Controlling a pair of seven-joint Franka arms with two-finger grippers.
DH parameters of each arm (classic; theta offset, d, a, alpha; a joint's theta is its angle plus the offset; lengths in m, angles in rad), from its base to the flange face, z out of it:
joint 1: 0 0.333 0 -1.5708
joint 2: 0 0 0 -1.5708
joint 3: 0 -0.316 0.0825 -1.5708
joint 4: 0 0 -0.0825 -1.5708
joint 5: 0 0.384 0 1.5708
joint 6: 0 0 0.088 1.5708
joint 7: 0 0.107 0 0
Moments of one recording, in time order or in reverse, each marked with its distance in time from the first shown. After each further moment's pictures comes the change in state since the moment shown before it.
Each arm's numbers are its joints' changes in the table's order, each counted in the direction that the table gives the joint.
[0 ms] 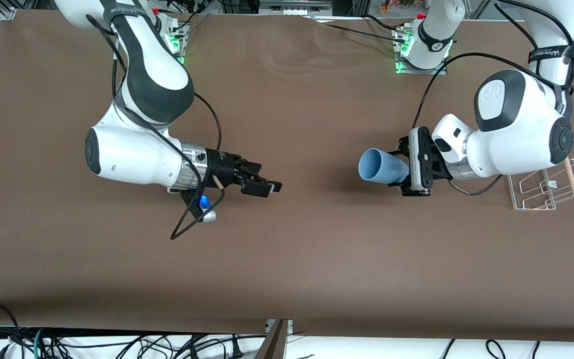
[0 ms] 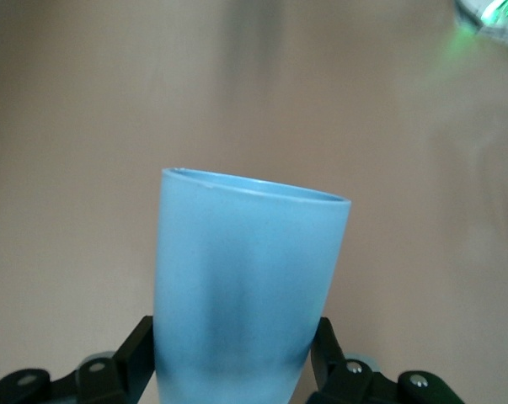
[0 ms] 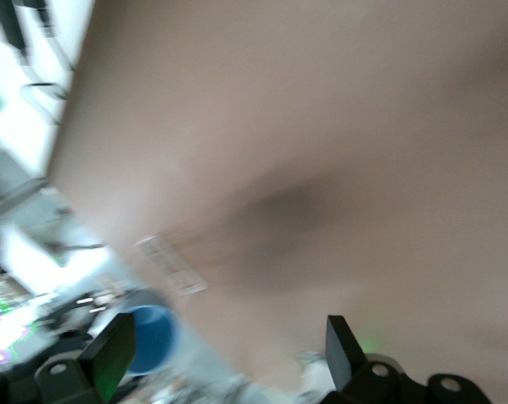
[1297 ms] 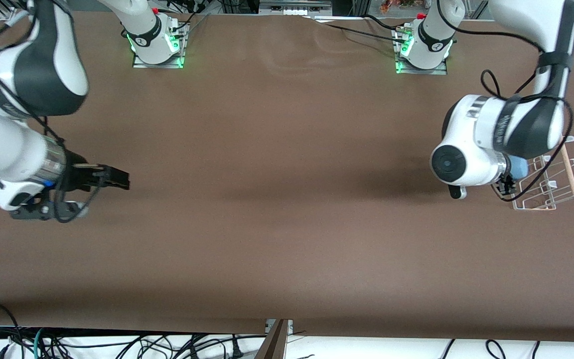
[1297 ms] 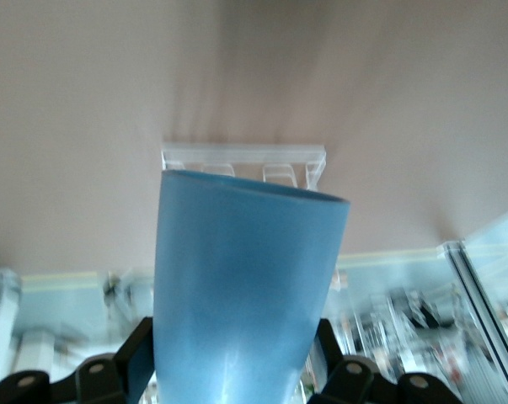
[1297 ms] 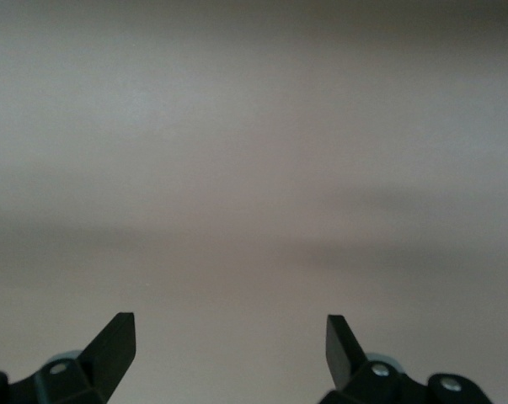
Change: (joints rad) left arm -0.029 0.090 0.024 -0.093 1.325 -0.374 -0.414; right arm -0.178 -0.174 0.180 -0.036 -0.574 -0.308 -0.770
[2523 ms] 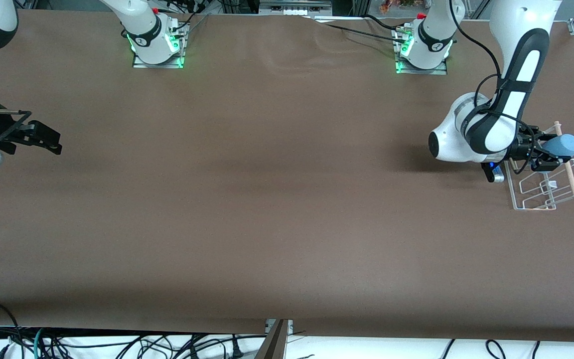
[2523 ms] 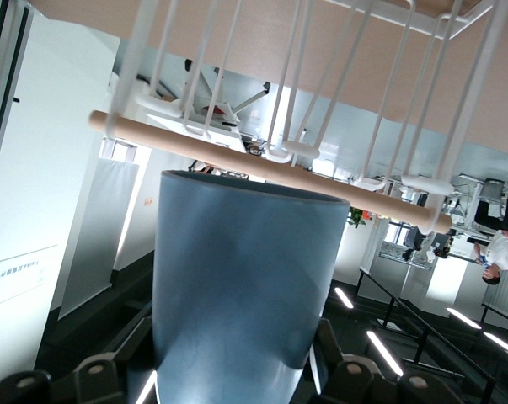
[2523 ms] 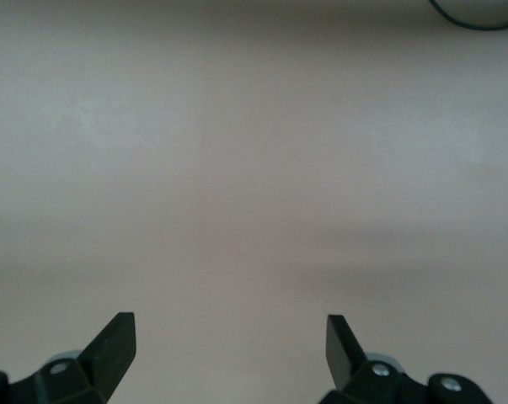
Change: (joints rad) left arm 0.161 -0.089 -0.009 -0.546 0.602 0.083 -0.694; right arm -0.125 -0.274 -0.064 -0.235 -0.162 0.016 -0.045
